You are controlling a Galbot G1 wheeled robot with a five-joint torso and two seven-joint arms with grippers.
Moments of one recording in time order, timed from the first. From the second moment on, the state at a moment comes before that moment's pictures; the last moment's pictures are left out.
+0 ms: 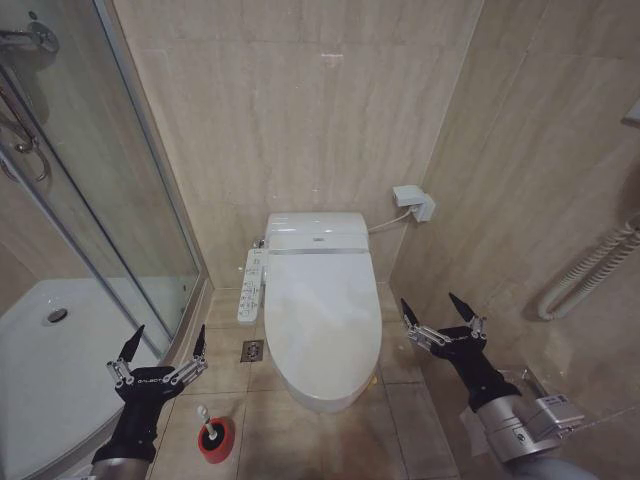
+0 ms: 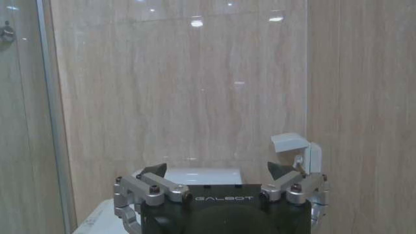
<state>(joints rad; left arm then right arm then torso) 1.88 -1.35 -0.65 -2.48 -0.15 -0.06 -0.13 -1.67 1.48 0.75 2.49 0.26 -0.24 -0.17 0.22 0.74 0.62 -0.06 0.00</state>
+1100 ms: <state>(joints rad) 1.66 -1.41 -0.83 -2.38 -0.26 0.16 0.03 -1.67 1.48 0.75 2.49 0.26 -0.24 -0.17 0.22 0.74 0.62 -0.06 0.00</state>
